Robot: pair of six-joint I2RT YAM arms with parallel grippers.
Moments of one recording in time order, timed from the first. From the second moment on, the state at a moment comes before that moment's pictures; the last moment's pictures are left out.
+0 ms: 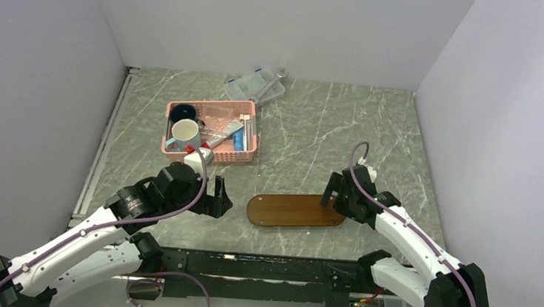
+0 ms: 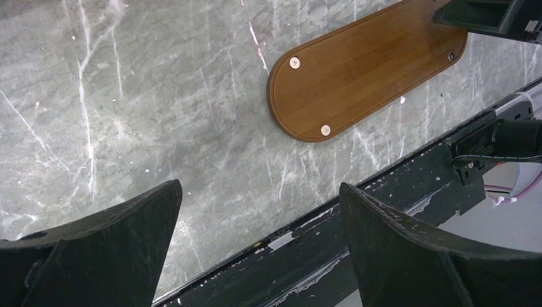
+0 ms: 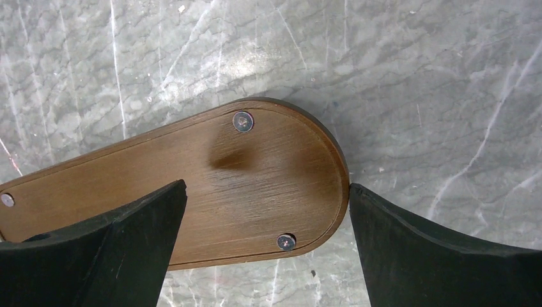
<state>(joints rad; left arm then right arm) -0.80 0.68 0.67 -0.65 -0.05 -0.57 0.41 0.99 0.53 -0.56 0.15 0.72</state>
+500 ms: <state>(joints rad) -0.80 0.71 0.62 -0.65 -0.08 -0.63 0.47 1.02 0.50 -0.48 0.04 0.70</state>
